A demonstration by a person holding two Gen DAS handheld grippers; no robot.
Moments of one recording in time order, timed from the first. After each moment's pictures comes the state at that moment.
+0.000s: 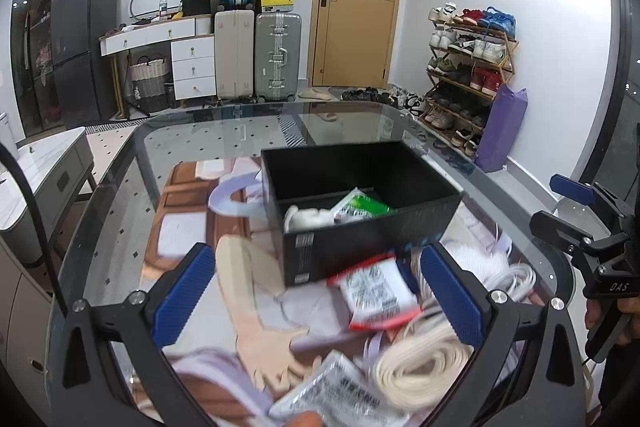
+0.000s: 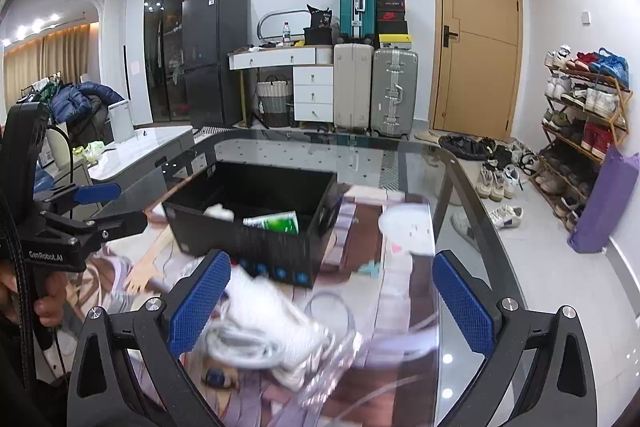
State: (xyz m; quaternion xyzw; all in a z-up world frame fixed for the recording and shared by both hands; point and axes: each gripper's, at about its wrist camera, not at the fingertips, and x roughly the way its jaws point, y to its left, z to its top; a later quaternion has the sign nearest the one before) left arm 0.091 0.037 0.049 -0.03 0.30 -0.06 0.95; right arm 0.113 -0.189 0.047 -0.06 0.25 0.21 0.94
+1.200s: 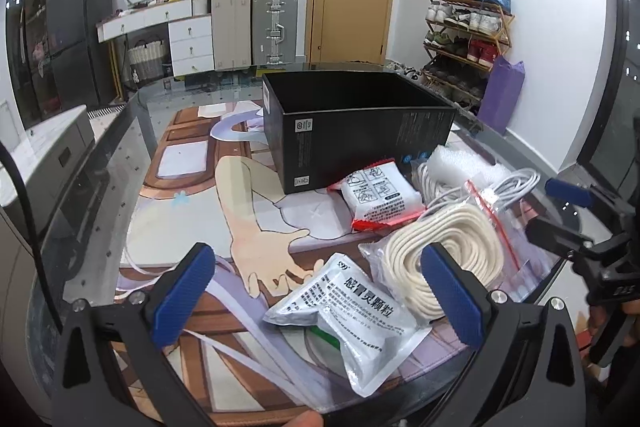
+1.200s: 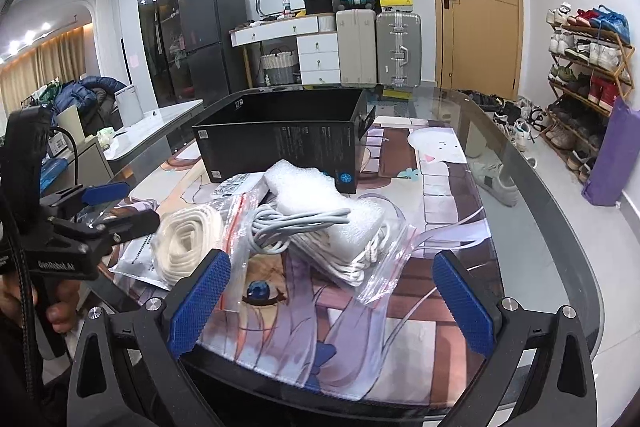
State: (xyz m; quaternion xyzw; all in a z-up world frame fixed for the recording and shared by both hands) left arm 0.051 0.036 -0.002 -0.01 0.33 -0.06 0.94; right arm 0.062 -0.179 -0.005 -0.03 0.31 0.22 0.92
